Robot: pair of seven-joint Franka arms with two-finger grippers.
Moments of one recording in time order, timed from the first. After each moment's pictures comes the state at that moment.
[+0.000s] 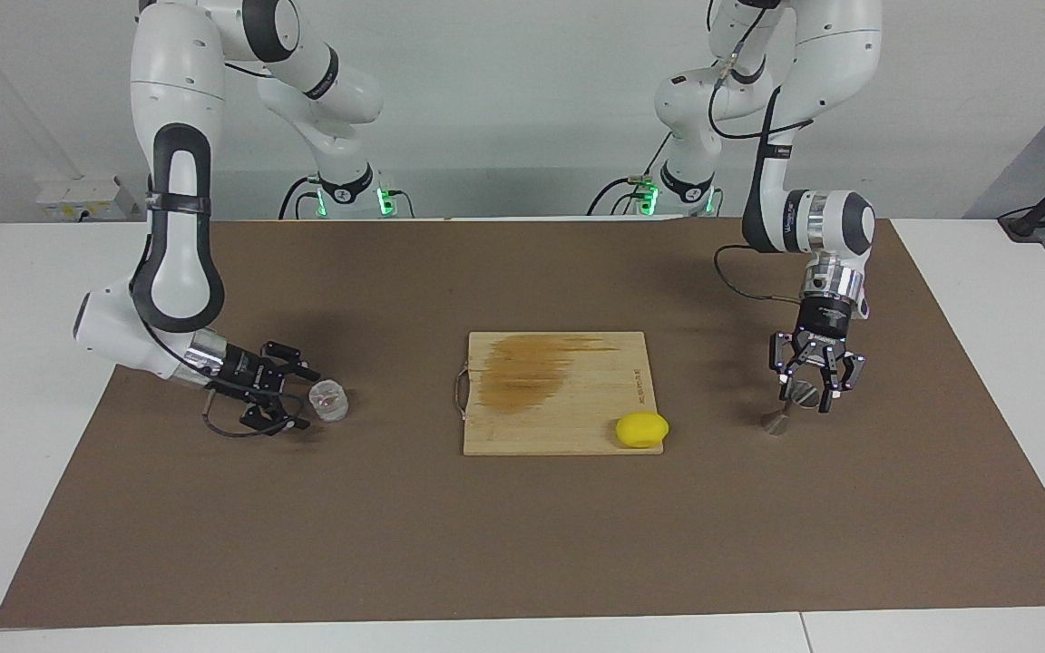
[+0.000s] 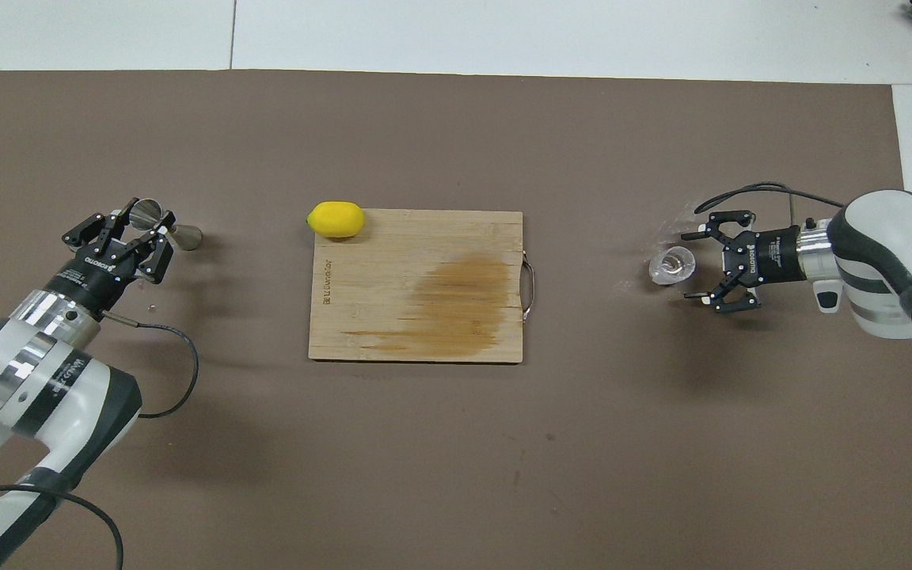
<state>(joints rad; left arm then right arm) 0.19 0.14 -0.14 -2.27 -2.24 2.56 -0.61 -0.20 0.45 0.00 -1.91 0.87 2.01 0.85</state>
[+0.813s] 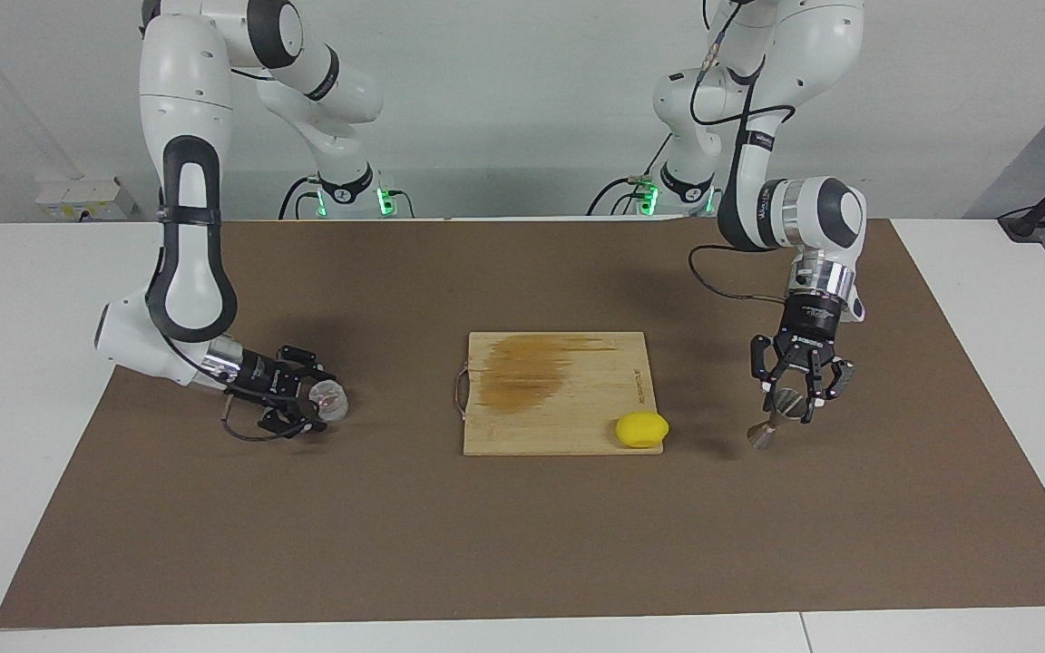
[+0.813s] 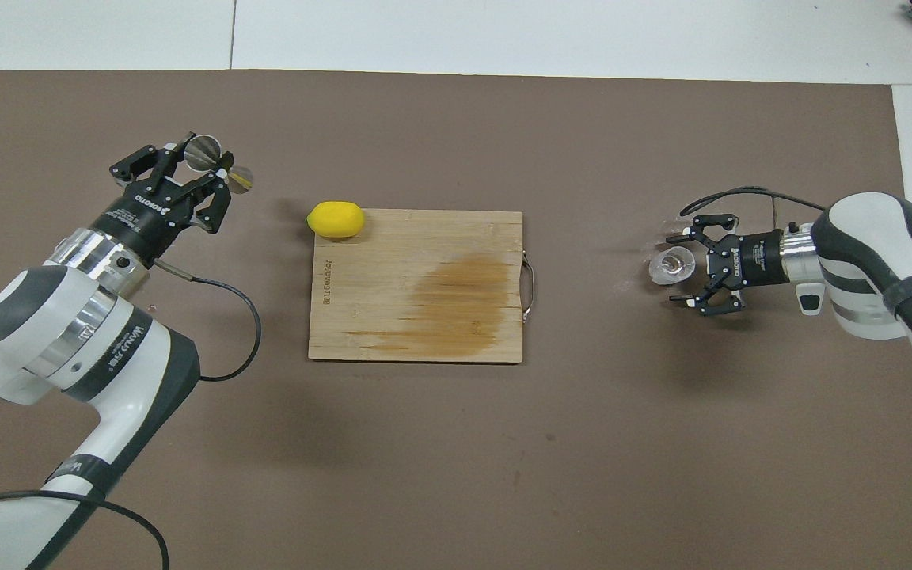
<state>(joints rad) 0.07 0.14 -0.26 -2.06 -2.24 2.71 -0.64 -0.18 0.46 0.00 -1.92 0.91 2.01 0.82</state>
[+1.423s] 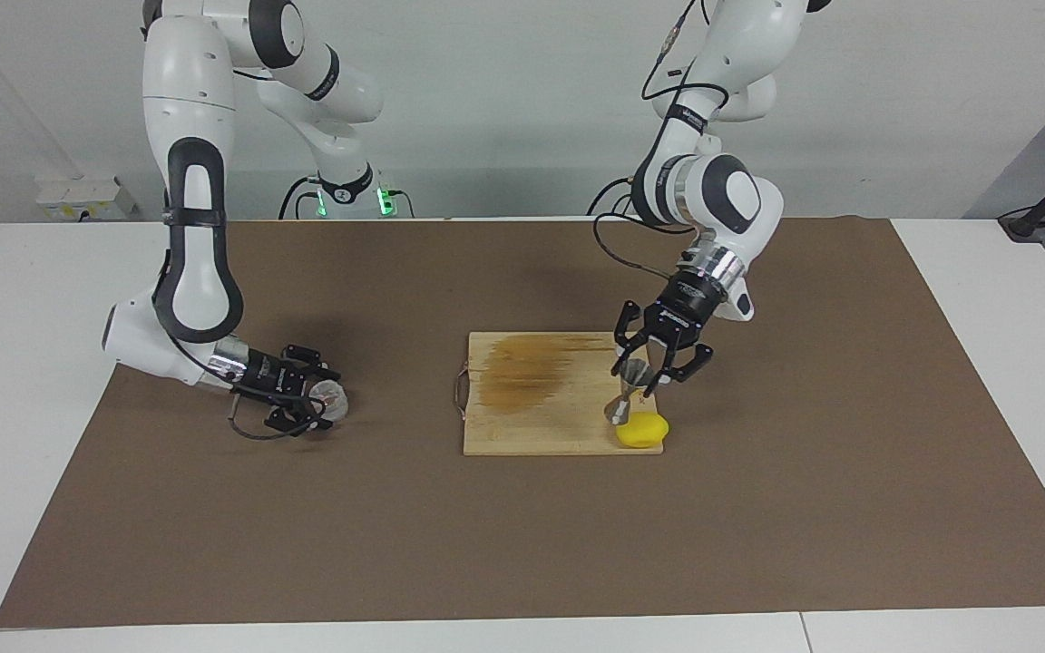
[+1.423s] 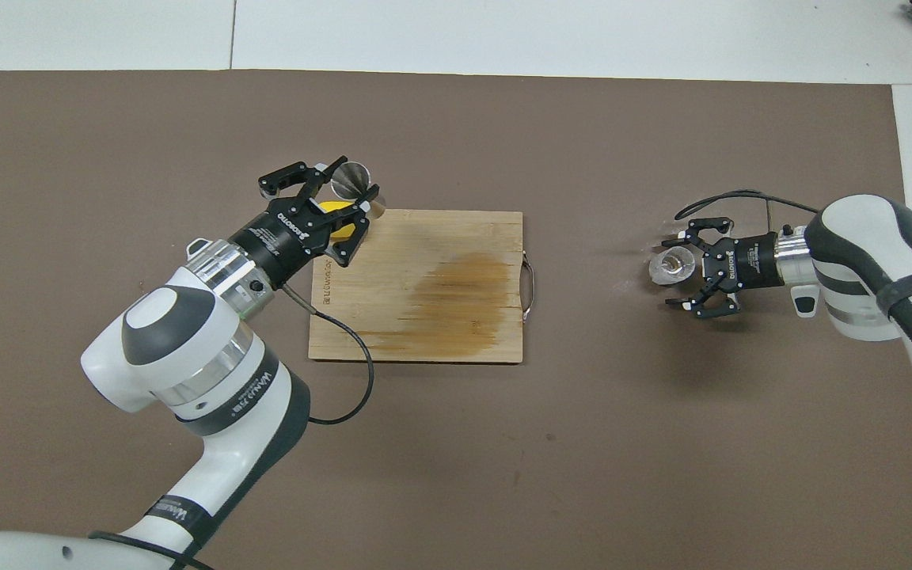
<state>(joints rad) -0.13 0.14 -0.36 -2.02 -2.24 2.75 -0.68 -0.17 0.46 0.00 -1.93 0.91 2.02 0.82</state>
